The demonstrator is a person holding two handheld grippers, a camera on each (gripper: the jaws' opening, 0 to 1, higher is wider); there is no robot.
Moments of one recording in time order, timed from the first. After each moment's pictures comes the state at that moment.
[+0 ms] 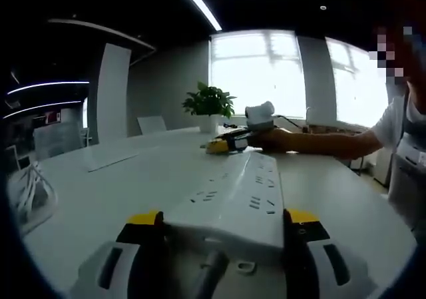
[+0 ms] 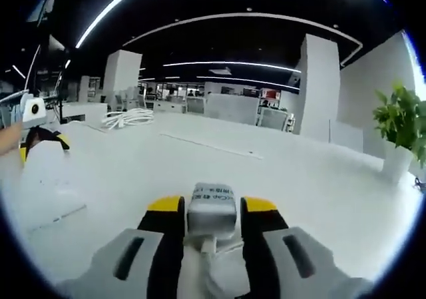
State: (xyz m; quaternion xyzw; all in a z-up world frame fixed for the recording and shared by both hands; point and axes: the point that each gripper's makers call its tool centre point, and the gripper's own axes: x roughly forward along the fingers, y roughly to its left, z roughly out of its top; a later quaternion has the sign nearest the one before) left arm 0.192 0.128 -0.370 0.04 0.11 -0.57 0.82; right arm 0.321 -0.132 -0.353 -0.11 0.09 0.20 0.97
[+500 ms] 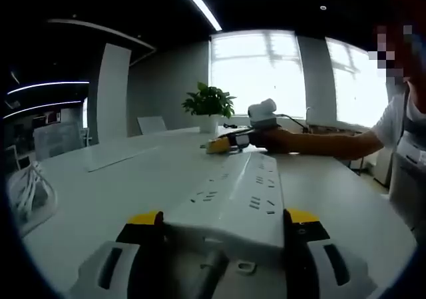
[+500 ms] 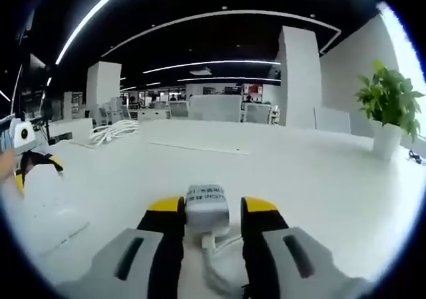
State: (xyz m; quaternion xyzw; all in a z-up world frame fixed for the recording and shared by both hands) left arm 0.191 0.127 -0.370 0.04 0.11 -0.57 0.82; right arm 0.318 -0.144 -0.347 -0.05 0.10 0.15 0.98
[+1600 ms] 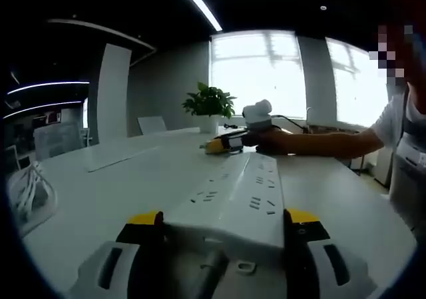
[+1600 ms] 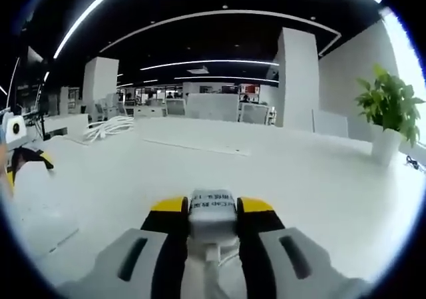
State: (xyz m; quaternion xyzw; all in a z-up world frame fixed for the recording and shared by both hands) left arm 0.192 0.127 -0.370 0.04 0.11 -0.57 0.82; right arm 0.333 -0.135 -0.352 -0.07 0.10 0.14 0.98
